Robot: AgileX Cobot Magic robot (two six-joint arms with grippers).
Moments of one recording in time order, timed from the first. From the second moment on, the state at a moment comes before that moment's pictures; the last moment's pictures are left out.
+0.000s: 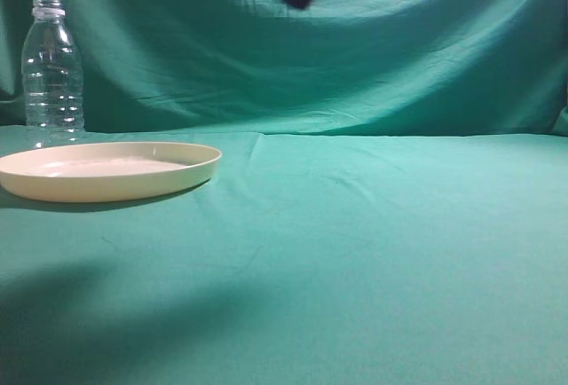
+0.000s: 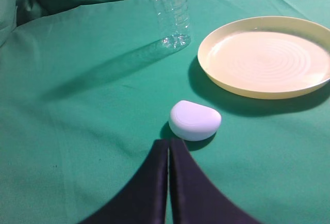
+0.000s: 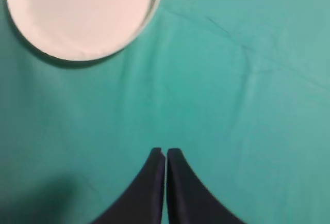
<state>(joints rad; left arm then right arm) 0.00 -0.02 0.02 -0.05 0.35 0.33 0.62 1.60 -1.27 0.21 0.87 -0.03</state>
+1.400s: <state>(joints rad) 0.00 -0.02 0.02 -0.05 0.35 0.33 0.71 2.25 -1.71 0.11 0.57 -0.09</state>
